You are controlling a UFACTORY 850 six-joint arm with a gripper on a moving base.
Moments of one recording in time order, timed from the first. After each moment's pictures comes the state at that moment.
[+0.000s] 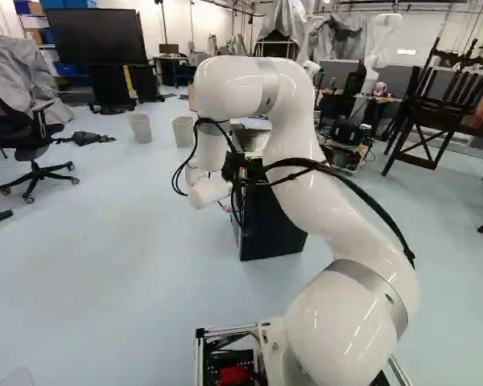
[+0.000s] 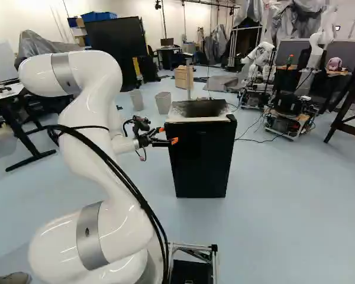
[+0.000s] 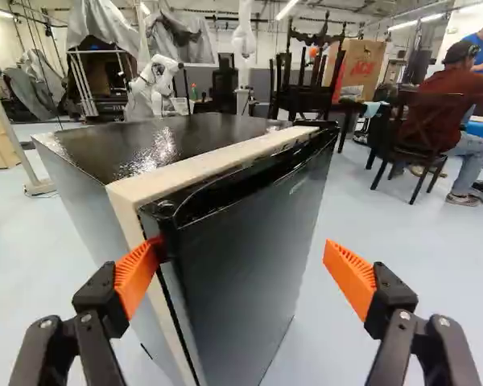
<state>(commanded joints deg) 26.7 -45.9 -55.1 78.8 80.0 -9.6</state>
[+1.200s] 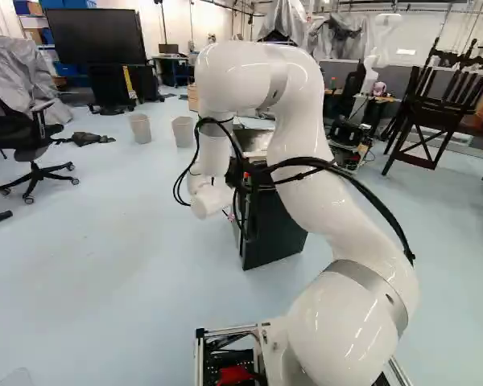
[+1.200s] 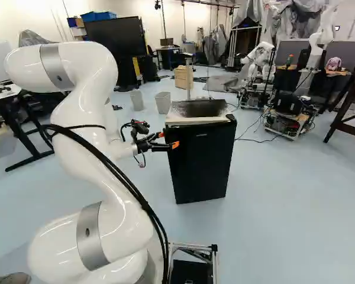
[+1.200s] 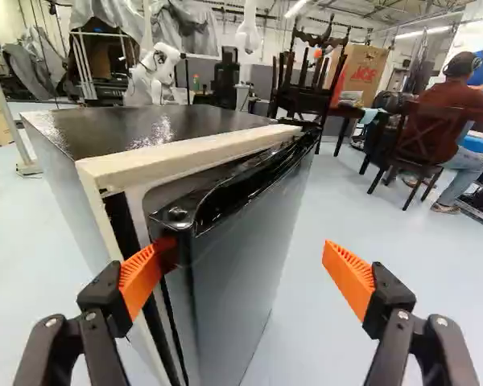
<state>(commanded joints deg) 28.5 -41.6 -46.2 78.8 80.0 -9.6</state>
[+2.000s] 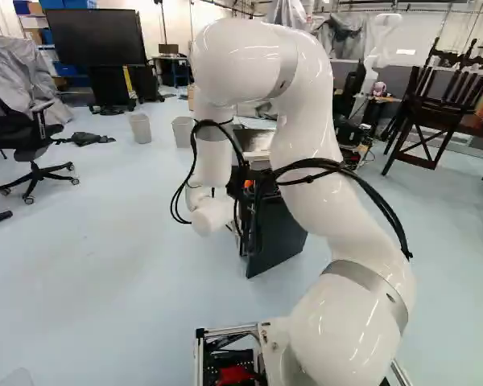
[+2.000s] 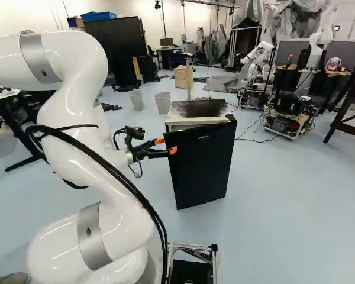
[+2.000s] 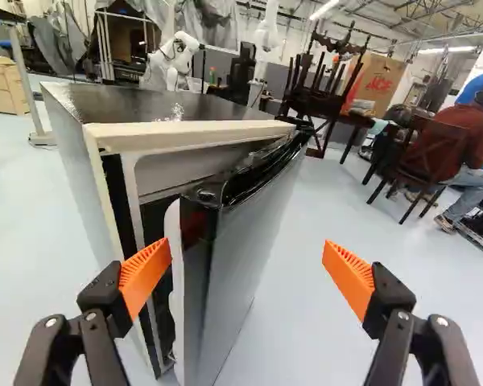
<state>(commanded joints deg) 32.9 -36.9 -36.0 78.8 80.0 -9.6</state>
